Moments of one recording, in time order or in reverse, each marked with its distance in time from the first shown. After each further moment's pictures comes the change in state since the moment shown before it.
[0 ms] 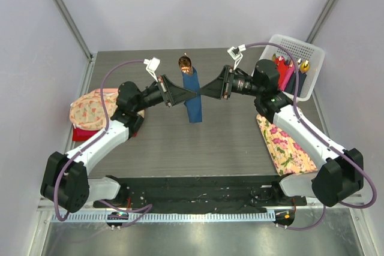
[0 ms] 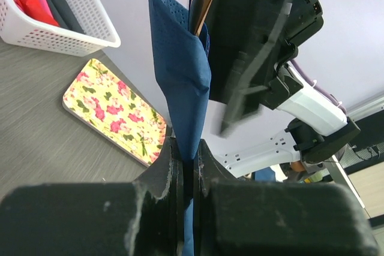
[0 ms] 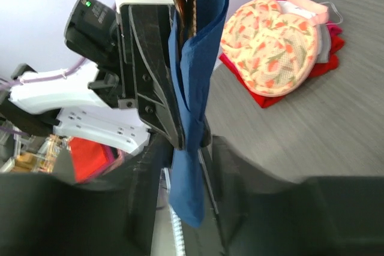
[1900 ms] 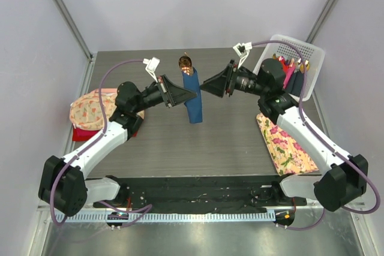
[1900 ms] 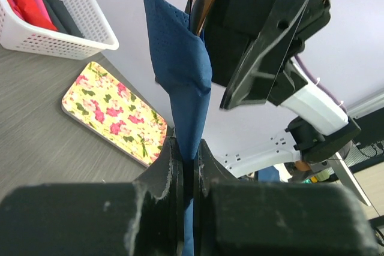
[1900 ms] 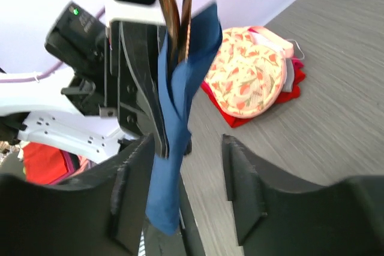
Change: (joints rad) left arm -0.018 -0.037 0.013 -0.048 -0.022 0.030; right arm 0.002 -0.056 -0.003 -0.018 0.071 -0.148
